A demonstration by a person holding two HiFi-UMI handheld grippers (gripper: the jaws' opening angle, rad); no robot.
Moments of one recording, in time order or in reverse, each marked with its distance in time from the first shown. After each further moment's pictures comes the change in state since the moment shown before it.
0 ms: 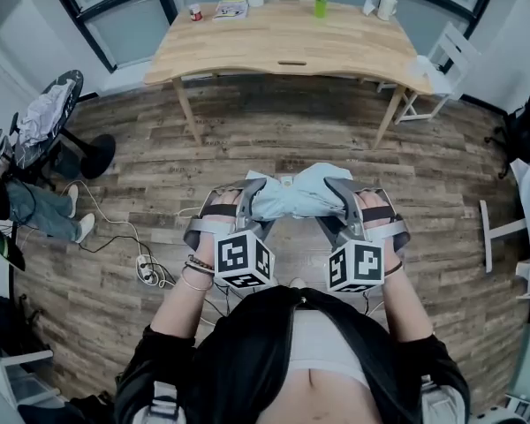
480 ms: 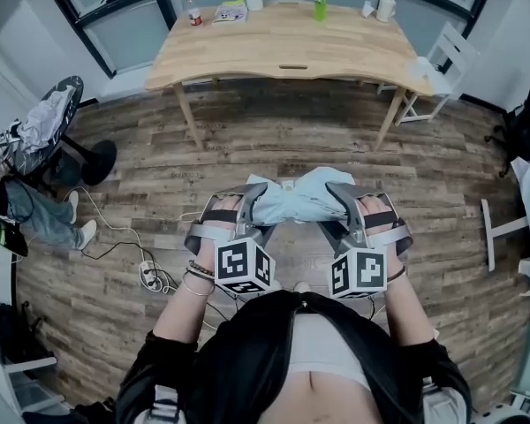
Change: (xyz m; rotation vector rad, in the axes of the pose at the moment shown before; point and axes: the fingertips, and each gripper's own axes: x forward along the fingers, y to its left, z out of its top) left arm -0.005 0.007 -0.005 0.020 -0.029 0.014; right arm -0.004 -0.007 0.013 0.001 0.011 -0.014
